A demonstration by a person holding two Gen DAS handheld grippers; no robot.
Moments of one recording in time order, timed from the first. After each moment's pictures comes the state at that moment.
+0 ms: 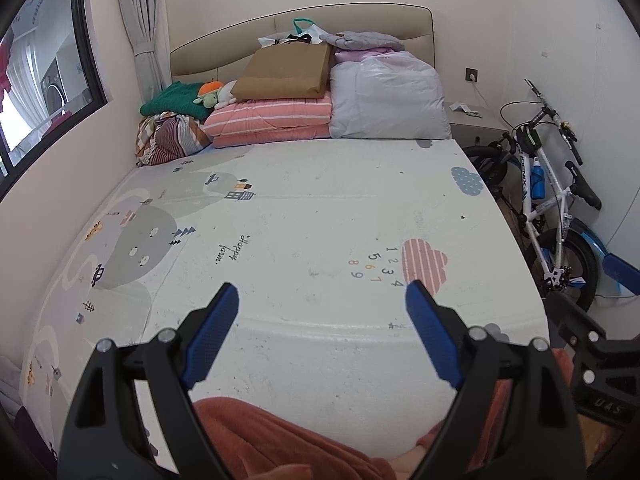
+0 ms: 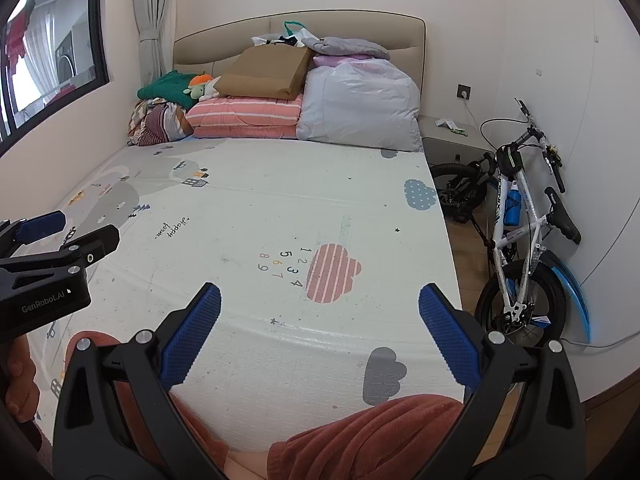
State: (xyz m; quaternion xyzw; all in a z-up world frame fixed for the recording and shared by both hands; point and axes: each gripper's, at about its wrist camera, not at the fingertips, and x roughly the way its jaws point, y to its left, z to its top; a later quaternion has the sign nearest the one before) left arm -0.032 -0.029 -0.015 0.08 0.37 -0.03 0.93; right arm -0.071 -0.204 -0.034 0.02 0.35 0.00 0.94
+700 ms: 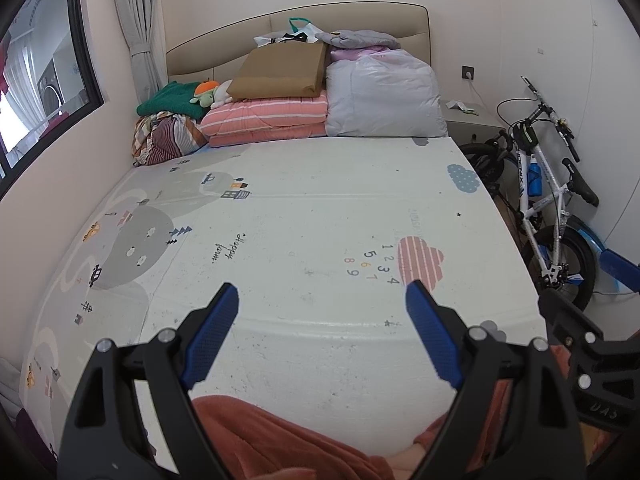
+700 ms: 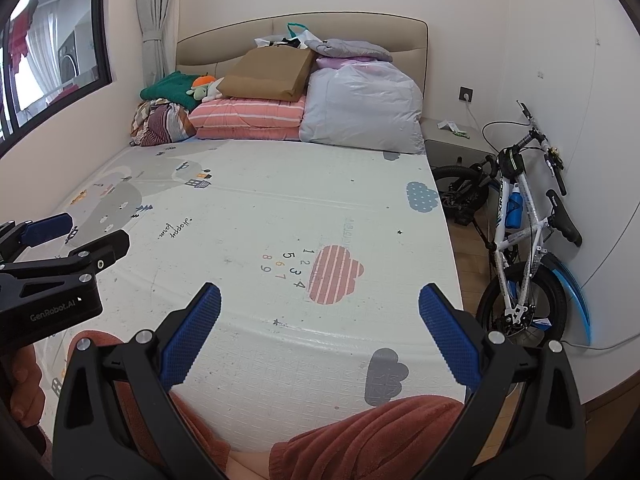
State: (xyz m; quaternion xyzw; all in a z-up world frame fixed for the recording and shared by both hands) left arm -0.035 -0.034 -0.015 0.08 0.37 -0.03 0.93; right arm -0.070 -0.200 -0.032 0.02 0.34 0.00 0.94
